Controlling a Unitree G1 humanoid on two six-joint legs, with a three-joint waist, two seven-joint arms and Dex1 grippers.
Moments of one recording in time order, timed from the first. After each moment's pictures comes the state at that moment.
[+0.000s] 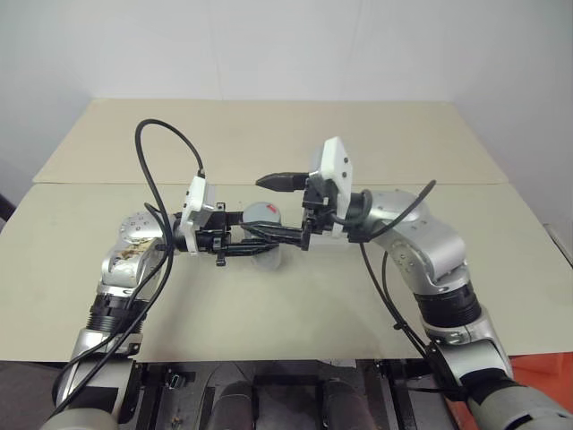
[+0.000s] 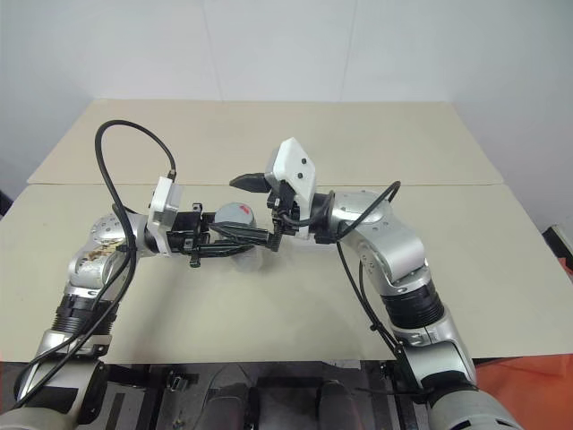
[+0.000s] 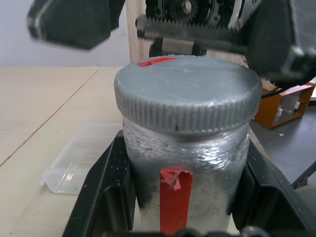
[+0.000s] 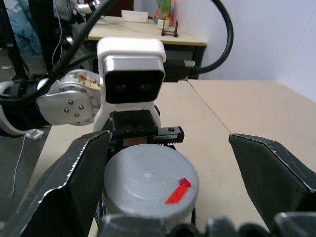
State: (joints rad) left arm -0.59 0.54 -0.01 0.13 -0.51 0.24 -1.39; right arm -0.77 -0.34 0.22 -0.21 0.45 0.57 0.85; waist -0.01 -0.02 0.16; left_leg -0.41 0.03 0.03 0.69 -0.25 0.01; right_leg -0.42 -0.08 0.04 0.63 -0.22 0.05
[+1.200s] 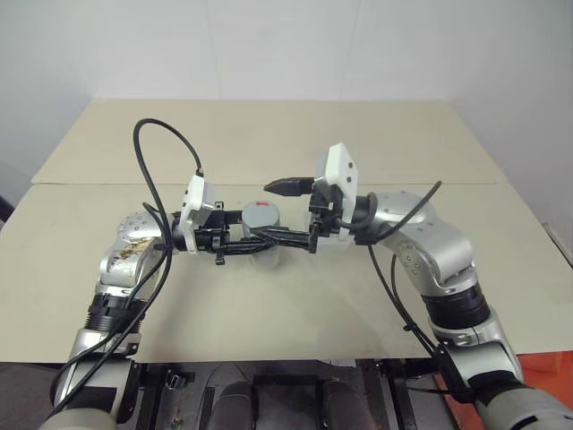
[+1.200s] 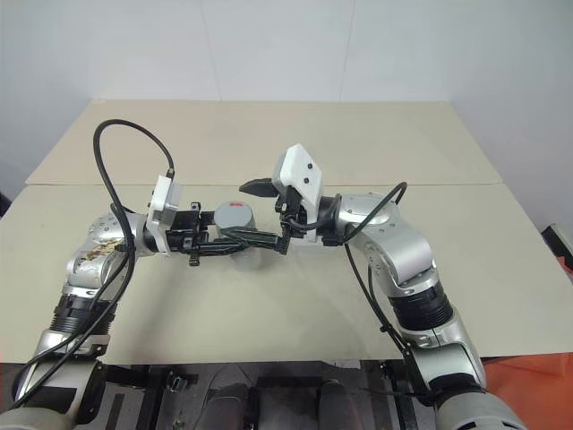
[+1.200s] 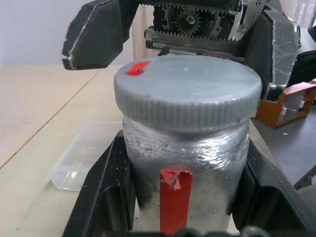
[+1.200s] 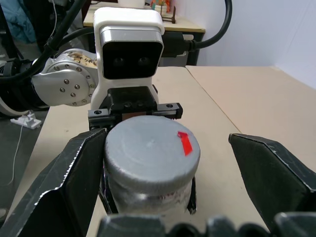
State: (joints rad) left arm -0.59 0.54 -0.02 0.13 -0.51 0.24 -1.38; right arm -0.74 -0.40 0.21 -0.22 0.45 0.57 0.87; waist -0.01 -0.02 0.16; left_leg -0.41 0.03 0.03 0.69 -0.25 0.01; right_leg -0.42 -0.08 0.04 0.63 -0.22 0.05
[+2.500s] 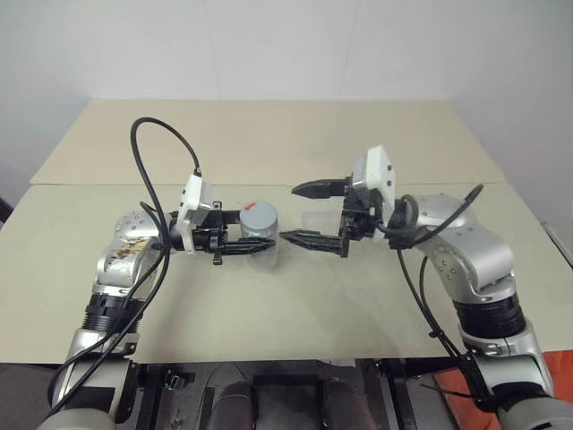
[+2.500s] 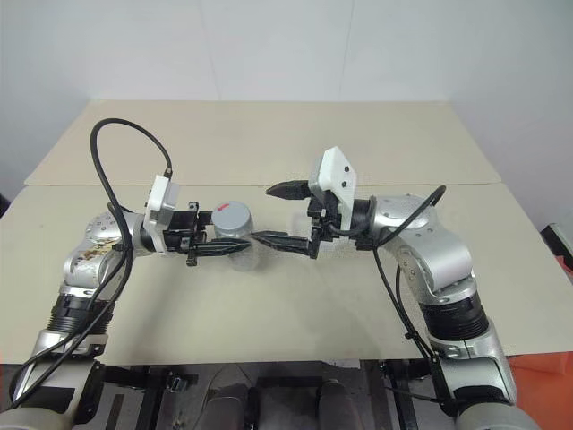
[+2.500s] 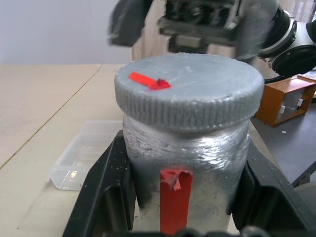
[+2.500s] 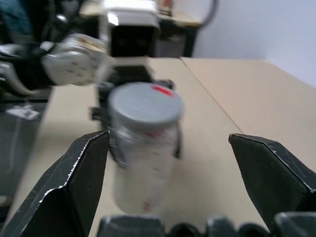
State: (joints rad) left arm -0.59 0.55 -0.01 0.13 -0.51 0.24 -1.39; right arm -0.67 -0.52 0.13 -0.31 0.53 0.57 0.96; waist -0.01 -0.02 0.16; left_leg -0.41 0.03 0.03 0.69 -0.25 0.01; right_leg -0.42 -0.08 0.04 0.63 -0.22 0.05
